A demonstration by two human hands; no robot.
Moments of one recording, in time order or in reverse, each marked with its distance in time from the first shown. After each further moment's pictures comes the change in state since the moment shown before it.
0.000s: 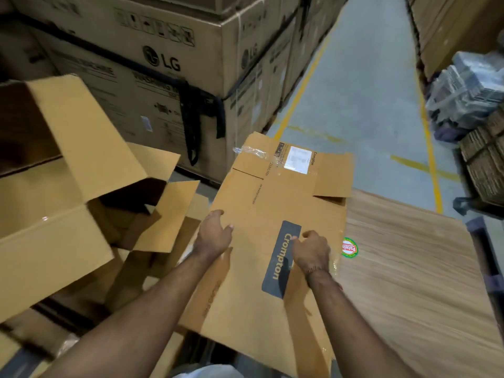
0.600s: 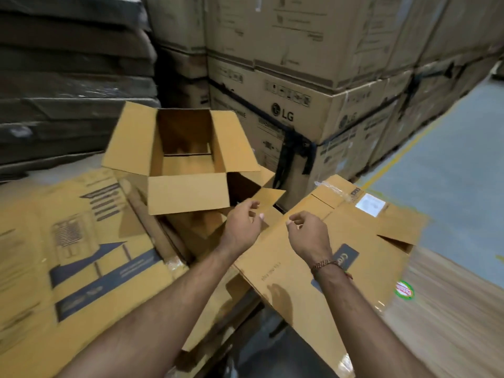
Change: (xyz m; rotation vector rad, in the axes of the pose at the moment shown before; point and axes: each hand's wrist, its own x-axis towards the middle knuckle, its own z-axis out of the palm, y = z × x) left_hand -0.256 0.016 -0.130 -0.221 0.522 0.058; right_hand -0.236 -0.073 -0.045 0.116 -0.143 -0.782
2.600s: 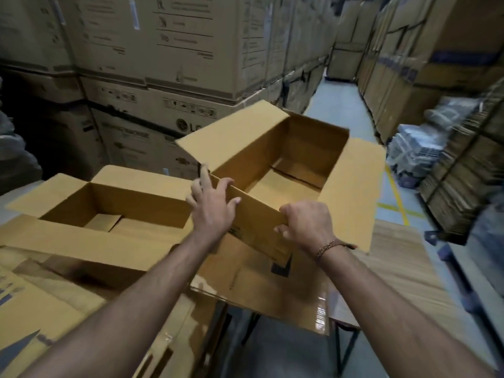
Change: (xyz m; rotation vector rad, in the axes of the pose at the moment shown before) left_hand 0.045 0.059 -0.032 0.427 -0.096 0.397; right_hand -0.071 -0.069 -0.089 -0.954 0.123 -0.055
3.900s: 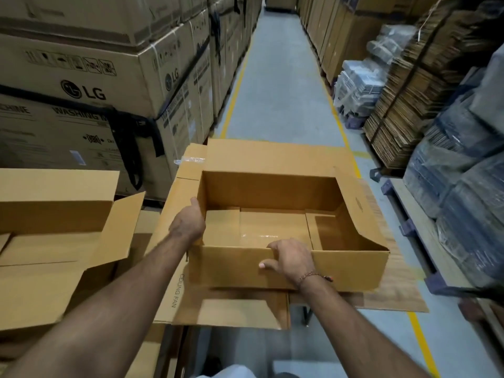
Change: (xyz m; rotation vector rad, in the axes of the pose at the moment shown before) left_hand 0.083 0.047 0.231 0.052 -0.611 -0.072; right_hand 0.002 0.132 0.228 0.322 -0.454 0.368
